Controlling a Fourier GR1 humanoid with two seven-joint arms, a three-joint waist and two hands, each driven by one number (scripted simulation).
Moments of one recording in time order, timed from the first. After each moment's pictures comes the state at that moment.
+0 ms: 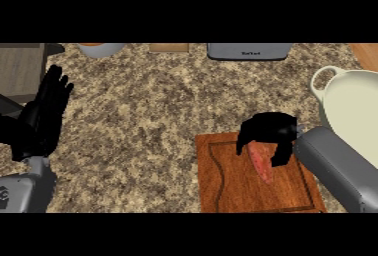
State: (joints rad) left arm -0.21 0.25 0.08 -1.62 0.11 0.17 0.22; right arm -0.66 -0.49 0.67 -0.97 0.76 0.39 -0.75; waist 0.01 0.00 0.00
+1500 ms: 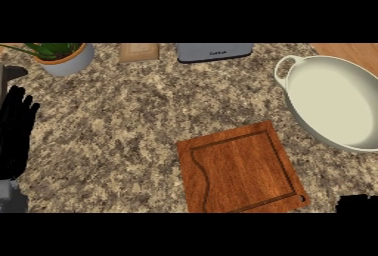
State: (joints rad) left arm -0.07 0.28 0.19 -1.68 0.13 0.17 0.21; right arm 0.28 -0.94 0.31 -1.61 0.38 -0.03 -0.92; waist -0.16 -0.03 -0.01
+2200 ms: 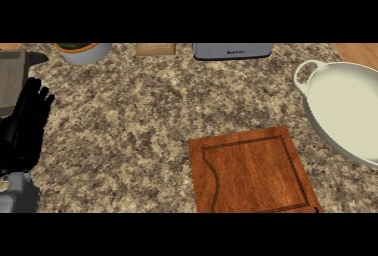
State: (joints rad) left arm -0.12 0.26 0.15 -1.67 0.12 0.15 0.21; right arm 0.57 -1.04 -0.33 -1.77 -0.27 0.12 -0.84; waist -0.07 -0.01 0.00
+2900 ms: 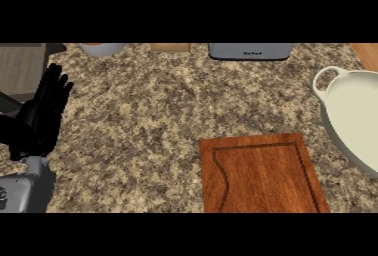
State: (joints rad) left arm -0.22 0.23 0.10 -1.64 0.10 0.13 0.24; right arm 0.23 -1.03 -0.34 -1.47 -0.34 0.29 -0.63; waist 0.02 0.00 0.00
